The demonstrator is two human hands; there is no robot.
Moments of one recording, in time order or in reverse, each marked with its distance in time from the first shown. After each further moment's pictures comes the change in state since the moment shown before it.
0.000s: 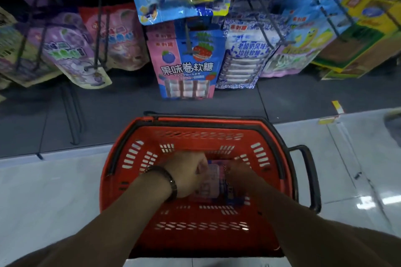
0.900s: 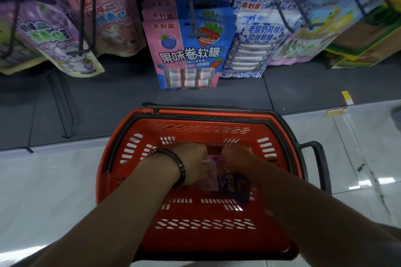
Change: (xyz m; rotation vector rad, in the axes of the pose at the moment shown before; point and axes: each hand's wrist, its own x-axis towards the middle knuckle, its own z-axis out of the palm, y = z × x) left_hand 0.025 0.006 -0.024 0.265 -0.231 -0.075; right_hand 0.047 -0.017 -0.008 -0.392 -0.120 -0.016
